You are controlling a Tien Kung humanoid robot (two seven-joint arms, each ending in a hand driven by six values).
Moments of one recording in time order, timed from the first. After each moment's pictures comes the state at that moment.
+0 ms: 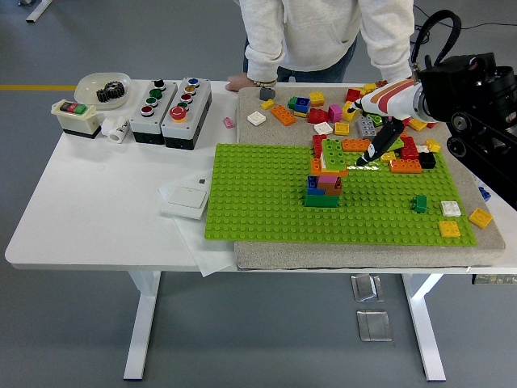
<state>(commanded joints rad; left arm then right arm) -0.01 0.04 -1.03 -0.18 0.87 0.06 0.29 1.14 -0.38 0.66 1.13 -2.03 0.65 -0.19</state>
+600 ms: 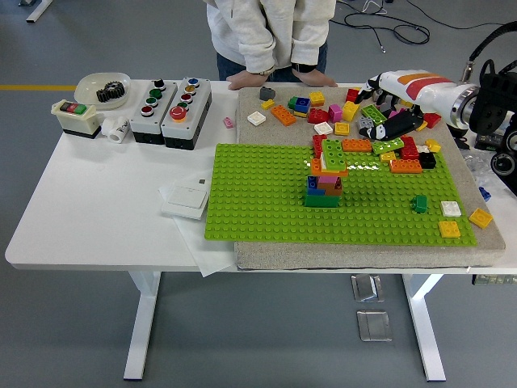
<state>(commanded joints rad) -0.01 0.04 -1.05 -0.18 0.90 0.06 0.29 0.91 -0.47 0.87 1.28 -1.78 0.31 -0.14</state>
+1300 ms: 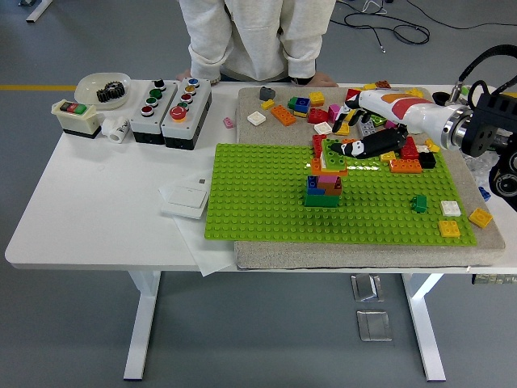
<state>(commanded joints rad) -0.02 0.03 -1.05 -0.18 0.90 0.06 0.29 0.87 -0.49 0.84 1.40 -1.68 0.36 -0.13</state>
